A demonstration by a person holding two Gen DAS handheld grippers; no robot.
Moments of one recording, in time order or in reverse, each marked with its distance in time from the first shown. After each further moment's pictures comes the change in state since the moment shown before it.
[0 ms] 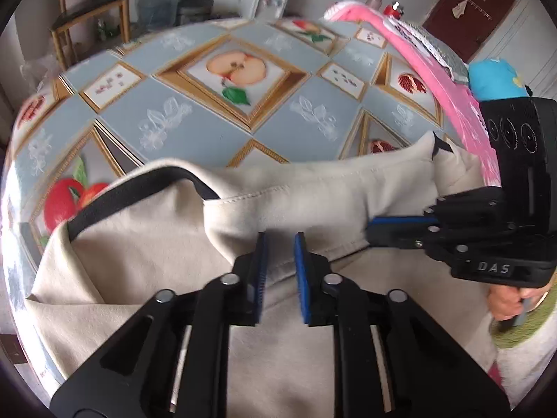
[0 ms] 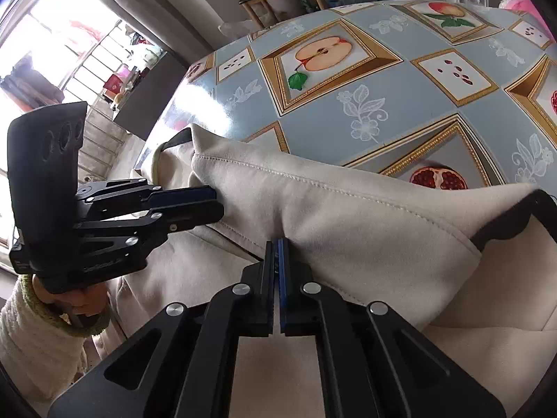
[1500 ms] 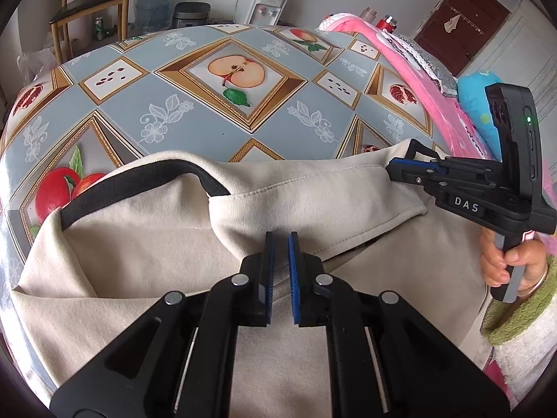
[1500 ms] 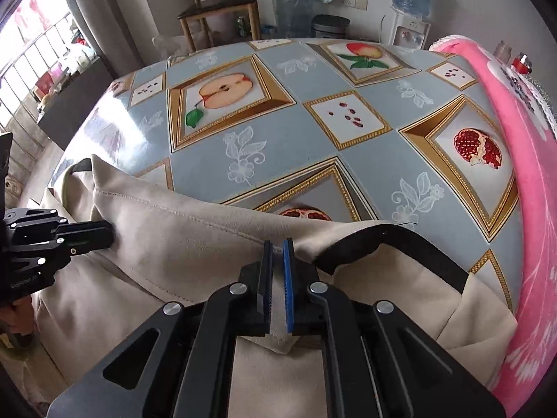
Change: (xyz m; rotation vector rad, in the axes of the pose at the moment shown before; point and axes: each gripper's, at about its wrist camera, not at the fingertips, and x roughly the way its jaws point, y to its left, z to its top) left arm -0.005 0.011 -0.011 -0.027 -0.042 -0.075; right arm -0.028 -0.017 0.015 0.016 -0.084 -0.405
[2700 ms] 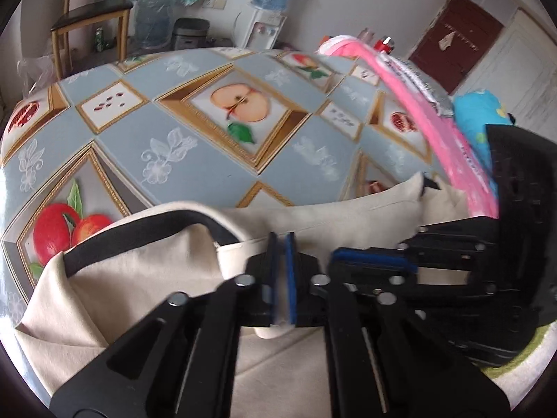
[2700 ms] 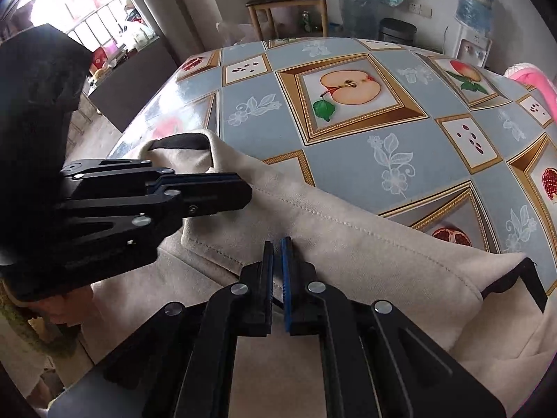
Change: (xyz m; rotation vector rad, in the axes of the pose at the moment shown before) left arm 0.006 0.012 0.022 -0.014 -0.090 -0.020; right arm 0.016 0.086 -0.005 -0.166 -0.017 0.194
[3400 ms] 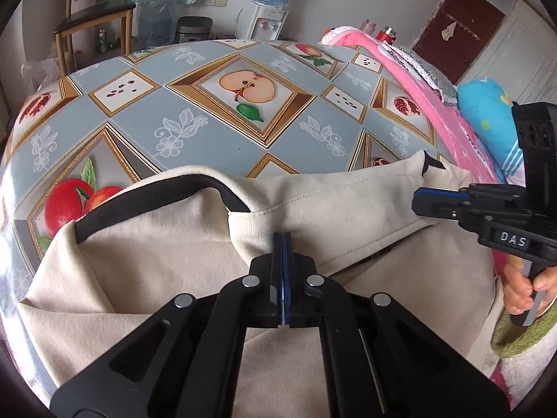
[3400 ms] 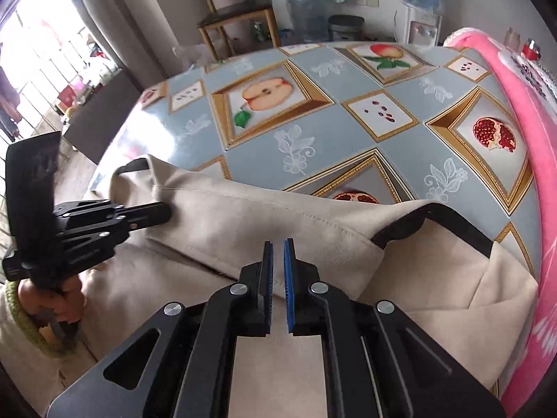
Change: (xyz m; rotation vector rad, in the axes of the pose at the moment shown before) left arm -0.008 -0.002 -0.021 0.039 0.024 0.042; right arm -0.045 -0.049 -0.026 0.167 -0.039 -0.068
